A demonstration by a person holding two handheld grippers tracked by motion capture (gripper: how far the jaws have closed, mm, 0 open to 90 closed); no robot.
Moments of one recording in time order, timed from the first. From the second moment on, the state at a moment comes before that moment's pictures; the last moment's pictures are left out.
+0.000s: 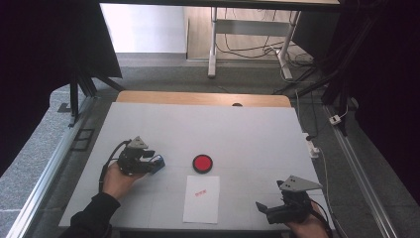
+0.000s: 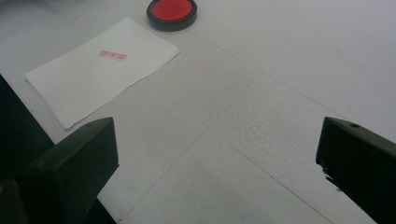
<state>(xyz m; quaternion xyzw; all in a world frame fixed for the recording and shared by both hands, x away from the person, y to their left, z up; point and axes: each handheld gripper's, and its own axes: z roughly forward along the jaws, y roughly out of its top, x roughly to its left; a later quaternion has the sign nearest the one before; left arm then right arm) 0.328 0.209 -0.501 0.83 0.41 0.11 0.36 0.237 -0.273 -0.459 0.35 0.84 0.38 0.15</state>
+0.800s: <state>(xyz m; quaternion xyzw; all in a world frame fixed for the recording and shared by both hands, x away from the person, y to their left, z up) 0.288 0.221 -0.459 0.80 0.42 0.08 0.42 0.236 -0.273 -0.458 0.35 0.84 0.38 0.15</state>
